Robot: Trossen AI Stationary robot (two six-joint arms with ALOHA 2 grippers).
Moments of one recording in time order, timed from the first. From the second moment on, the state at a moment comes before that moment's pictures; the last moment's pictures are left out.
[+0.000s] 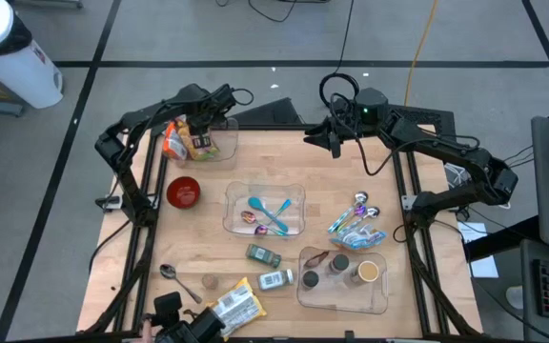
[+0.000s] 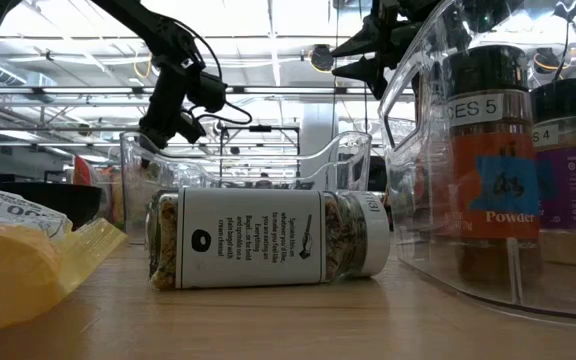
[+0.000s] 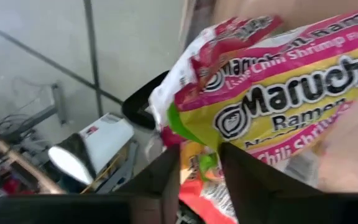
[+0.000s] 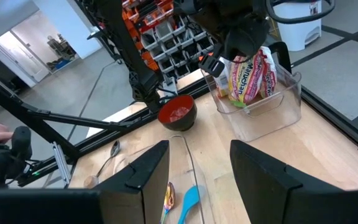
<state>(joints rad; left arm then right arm) 0.81 1.78 1.46 -1.25 -0.57 0.49 -0.63 1.30 1.03 0.01 -0.63 0.30</state>
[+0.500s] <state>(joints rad) 0.75 1.58 1.46 -1.17 -0.61 0.44 -0.63 1.30 1.03 0.01 -0.57 0.30</state>
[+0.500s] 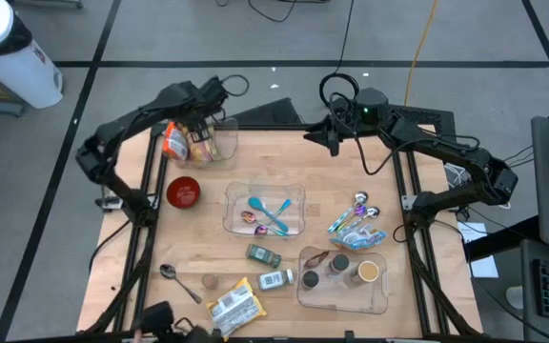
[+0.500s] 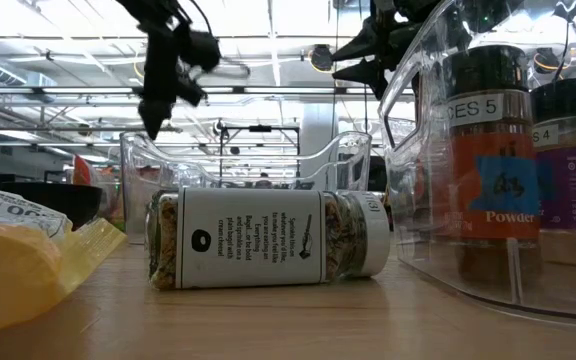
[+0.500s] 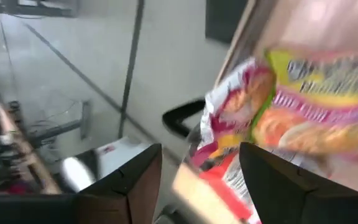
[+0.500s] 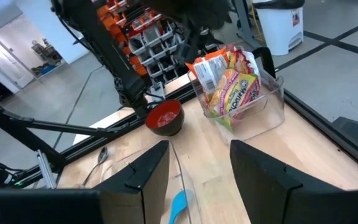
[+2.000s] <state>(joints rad) 0.15 1.33 1.46 0.16 -0.02 -0.30 -0.63 1.30 1.03 0.01 -0.57 0.28</state>
